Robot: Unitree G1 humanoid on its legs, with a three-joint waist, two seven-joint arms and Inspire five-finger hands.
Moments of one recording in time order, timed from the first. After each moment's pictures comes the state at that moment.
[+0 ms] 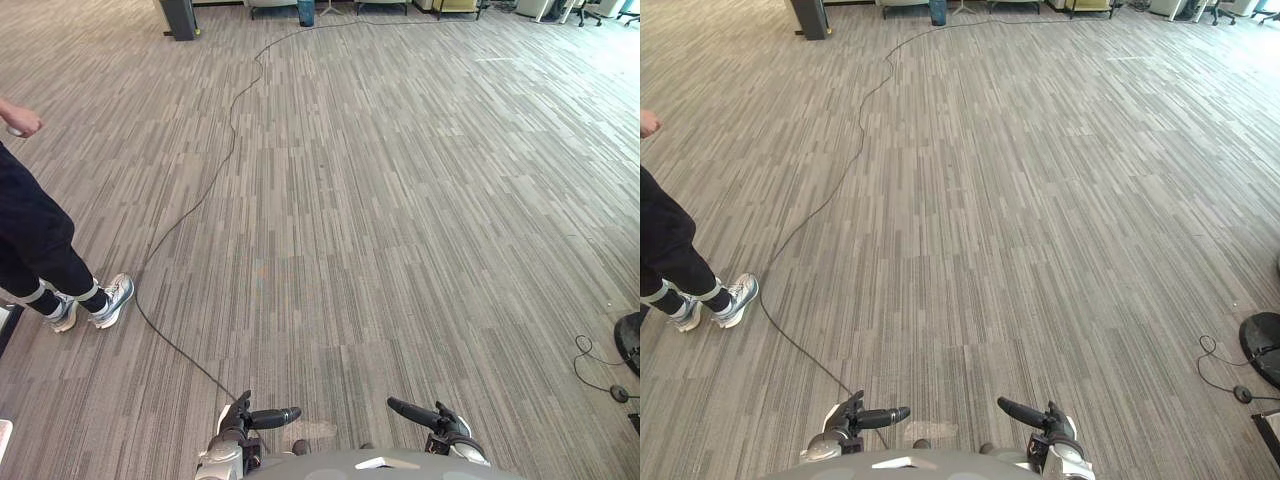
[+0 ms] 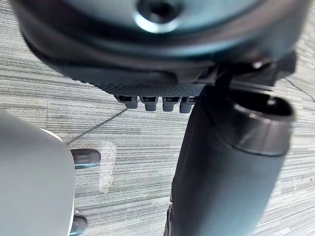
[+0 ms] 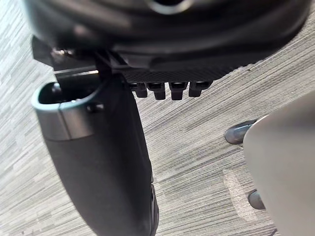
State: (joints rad) left arm 0.06 0.09 0.06 1.09 -0.07 -0.08 0.05; right arm 0.02 -0.03 -0.24 1.12 0.12 -0.02 -0.09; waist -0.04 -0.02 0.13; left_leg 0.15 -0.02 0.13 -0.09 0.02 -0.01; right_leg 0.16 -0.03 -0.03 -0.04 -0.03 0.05
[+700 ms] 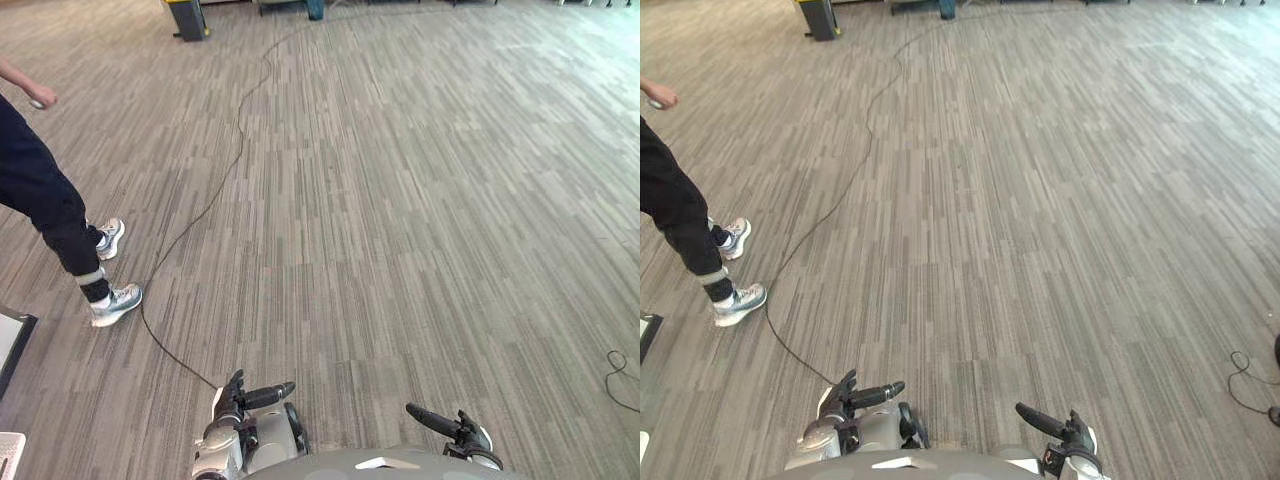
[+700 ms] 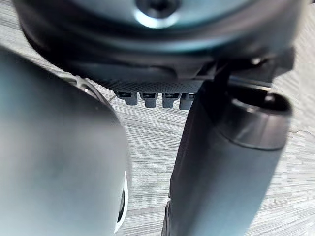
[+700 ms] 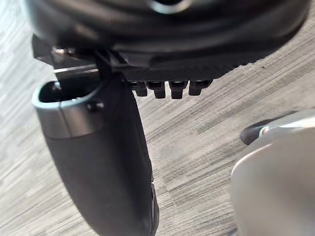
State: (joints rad) left arm 0.05 0.07 0.14 0.99 -0.07 -0.09 0.06; right arm 0.07 -0.07 -0.27 1.09 0.14 -0.01 -0.10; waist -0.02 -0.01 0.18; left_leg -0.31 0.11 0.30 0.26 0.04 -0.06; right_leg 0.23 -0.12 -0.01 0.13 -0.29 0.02
